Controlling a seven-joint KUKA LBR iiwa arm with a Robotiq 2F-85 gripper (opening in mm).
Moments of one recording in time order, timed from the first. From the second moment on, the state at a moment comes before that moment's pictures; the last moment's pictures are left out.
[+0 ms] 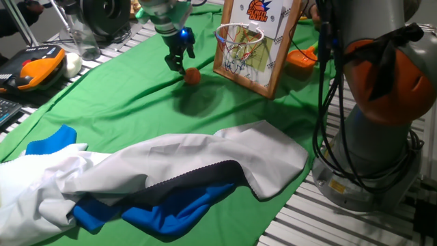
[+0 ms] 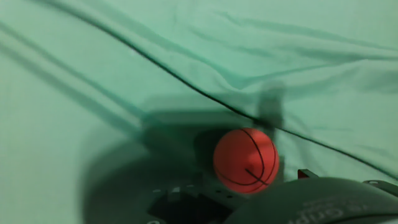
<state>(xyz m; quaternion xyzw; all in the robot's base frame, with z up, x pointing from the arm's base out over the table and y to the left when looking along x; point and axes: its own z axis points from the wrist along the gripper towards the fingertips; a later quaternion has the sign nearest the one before) 0.580 -0.133 0.102 0.01 -0.99 0.12 0.05</state>
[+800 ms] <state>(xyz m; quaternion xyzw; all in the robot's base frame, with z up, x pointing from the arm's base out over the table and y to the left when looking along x) 0.584 -0.149 0.062 0.02 -0.99 0.10 0.03</state>
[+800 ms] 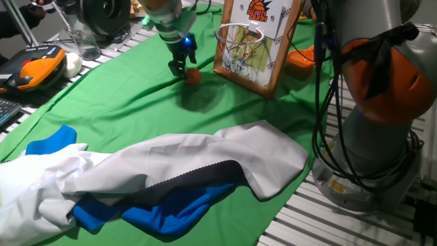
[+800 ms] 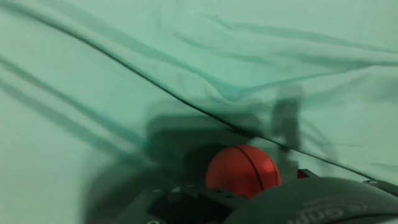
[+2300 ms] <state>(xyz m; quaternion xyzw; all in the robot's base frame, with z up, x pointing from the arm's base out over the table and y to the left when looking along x) 0.578 -0.119 0.130 0.02 -0.99 0.09 0.10</state>
